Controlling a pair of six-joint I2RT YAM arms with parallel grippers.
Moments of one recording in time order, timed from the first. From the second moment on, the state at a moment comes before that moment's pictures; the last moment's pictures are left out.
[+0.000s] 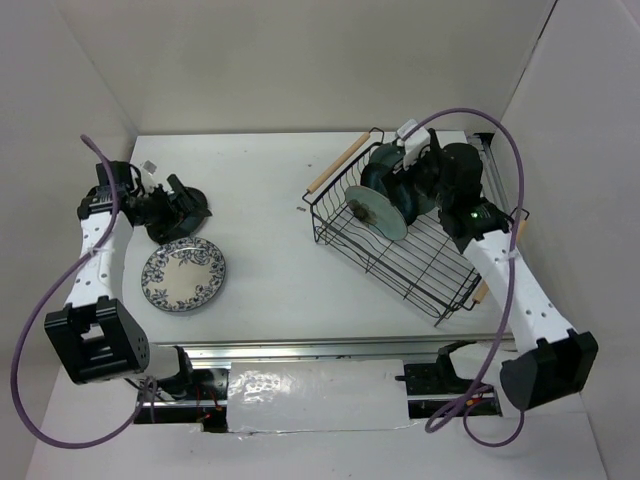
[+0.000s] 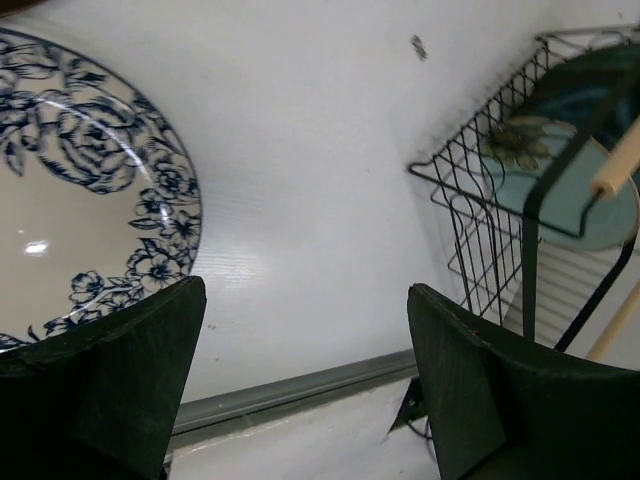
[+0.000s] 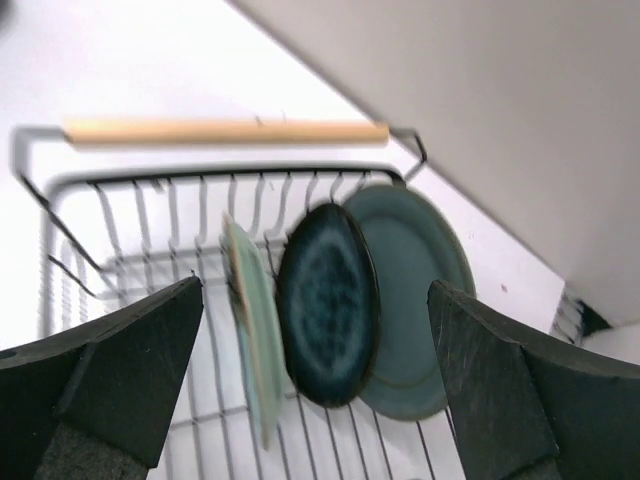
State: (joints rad) left arm 0.28 1.36 1.23 -0.84 0.57 -0.43; right arm 0.25 1.21 1.17 -0.23 -0.23 -0.45
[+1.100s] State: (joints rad) left arm 0.53 2.03 1.49 -0.63 0.31 -0.57; right arm 0.45 1.04 1.02 -0.30 -0.39 0.20
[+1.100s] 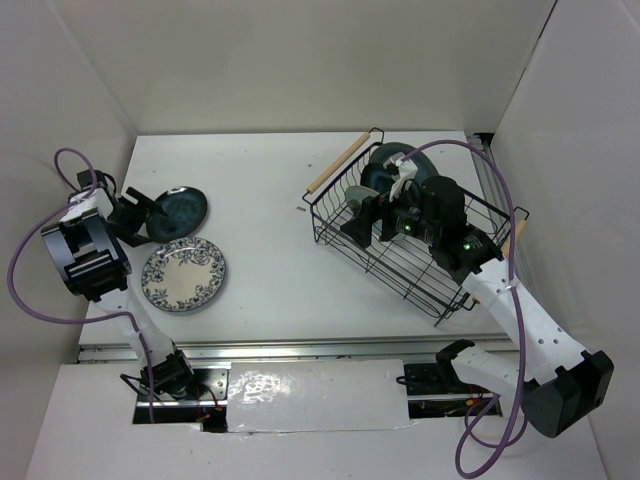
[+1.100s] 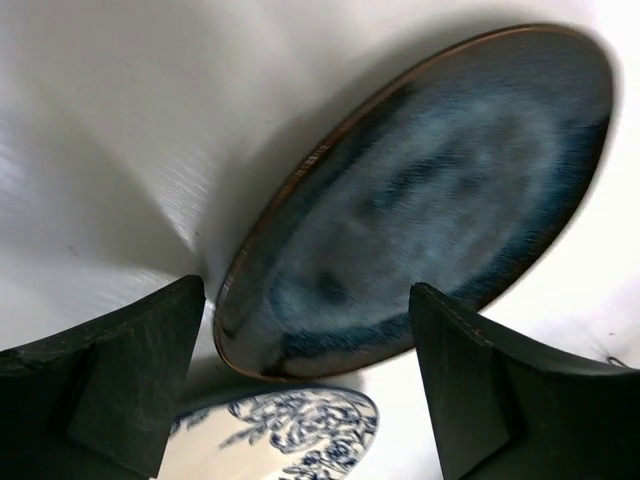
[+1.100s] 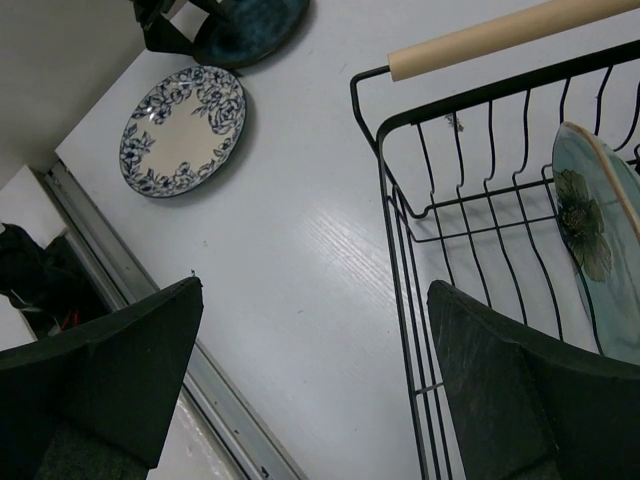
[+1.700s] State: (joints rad) left arm 0.55 2.07 1.41 -0.46 0.48 -0.55; right arm 0.44 1.06 1.02 -0.32 -0.43 0.20
